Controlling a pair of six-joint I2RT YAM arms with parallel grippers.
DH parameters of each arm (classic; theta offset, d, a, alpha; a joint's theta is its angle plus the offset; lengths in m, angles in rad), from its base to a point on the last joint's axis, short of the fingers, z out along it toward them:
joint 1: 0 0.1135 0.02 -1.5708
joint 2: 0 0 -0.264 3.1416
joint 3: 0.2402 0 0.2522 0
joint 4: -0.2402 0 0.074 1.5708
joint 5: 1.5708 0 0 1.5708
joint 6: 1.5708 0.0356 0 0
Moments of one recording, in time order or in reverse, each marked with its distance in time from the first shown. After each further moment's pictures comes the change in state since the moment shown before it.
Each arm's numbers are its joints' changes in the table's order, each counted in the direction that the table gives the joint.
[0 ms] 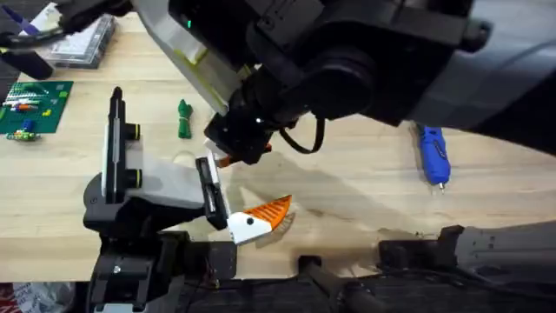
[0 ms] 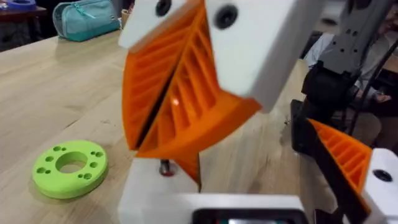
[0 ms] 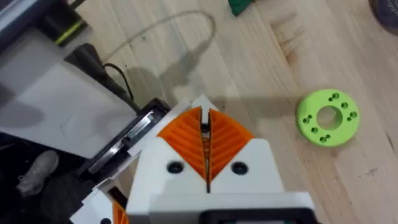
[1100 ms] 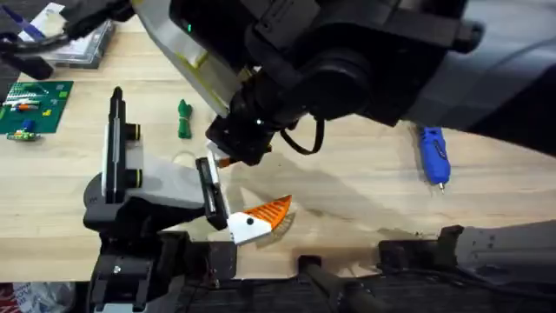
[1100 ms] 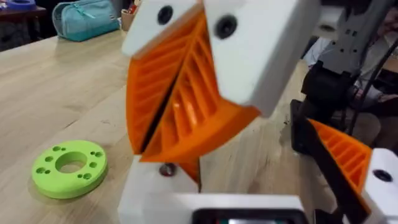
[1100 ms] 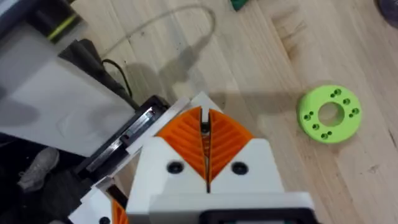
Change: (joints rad) left arm 0.000 0.000 0.000 0.000 0.000 0.000; right arm 0.000 0.005 0.000 -0.014 0.000 0.000
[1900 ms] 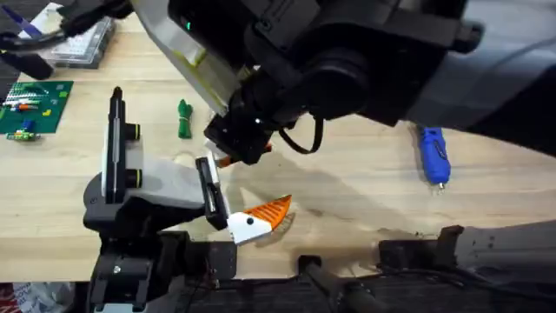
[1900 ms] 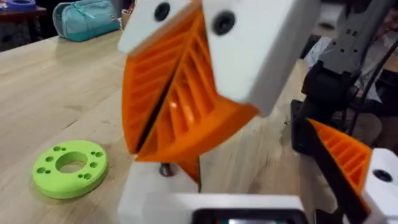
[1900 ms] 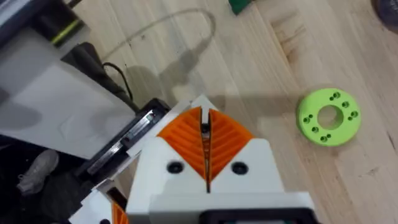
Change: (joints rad) left arm 0.000 0.000 0.000 0.000 0.000 0.000; right arm 0.000 0.000 0.000 0.013 0.000 0.000
